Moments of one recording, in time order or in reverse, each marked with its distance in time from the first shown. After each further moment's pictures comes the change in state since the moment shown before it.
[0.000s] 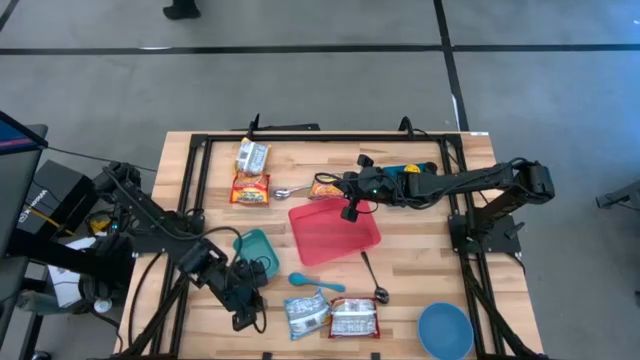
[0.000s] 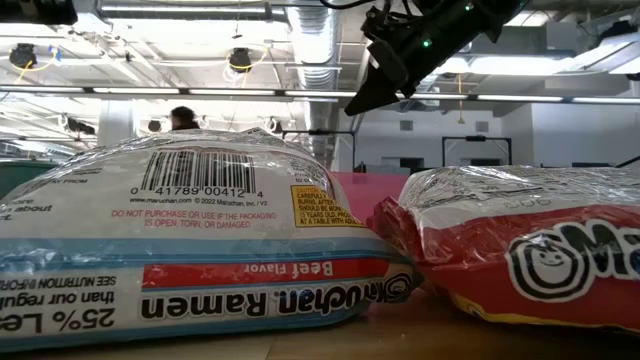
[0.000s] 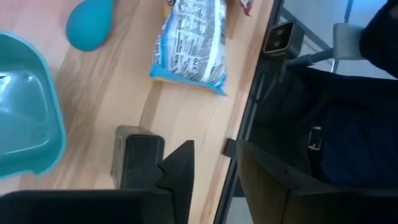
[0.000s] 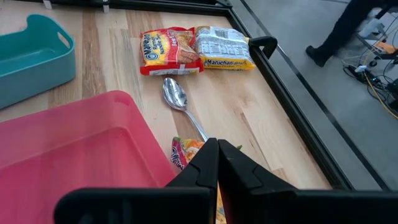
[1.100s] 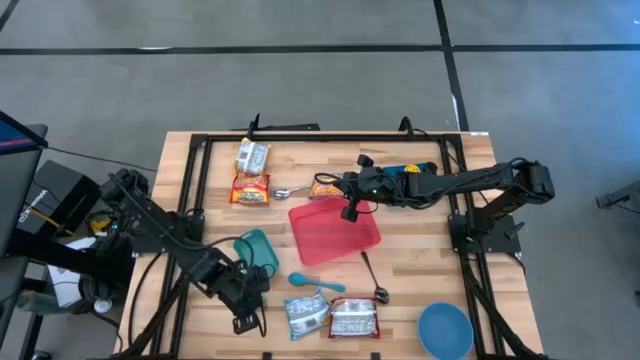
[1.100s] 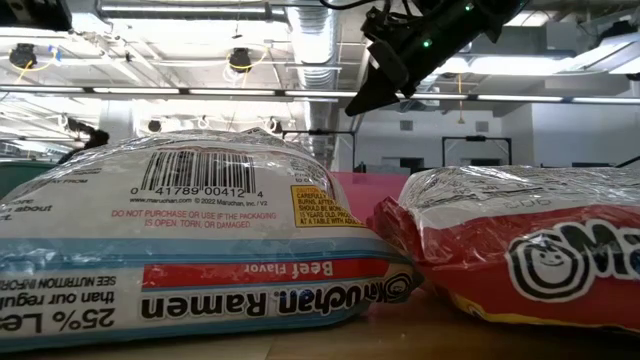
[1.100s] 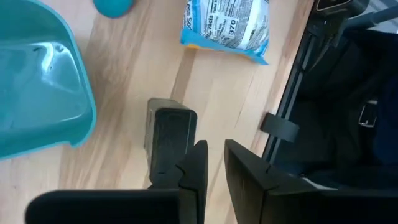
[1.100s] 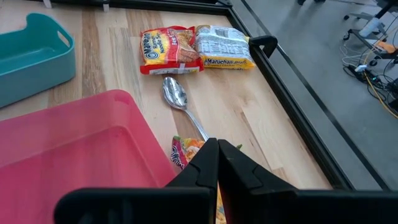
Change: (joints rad) left arm -0.003 0.113 0.105 -0.201 0.041 0.036; right arm 0.000 0.000 0.000 -0.003 0.000 0.000
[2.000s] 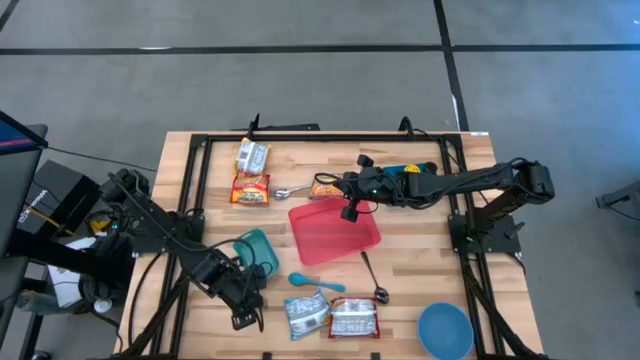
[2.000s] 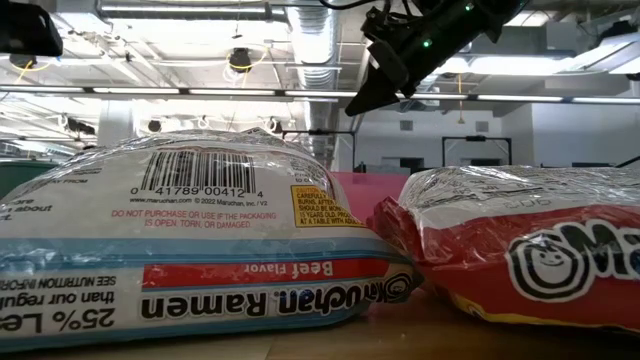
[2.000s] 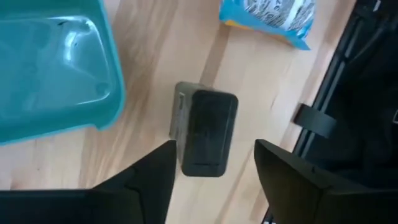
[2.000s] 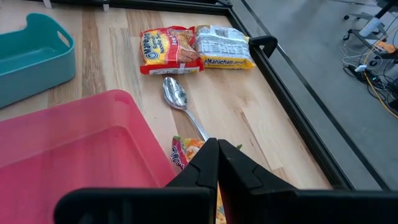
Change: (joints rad) left arm 0.000 0.000 -0.064 -0.023 0.001 -0.015; right arm 0.000 0.000 0.000 0.000 0.000 0.000
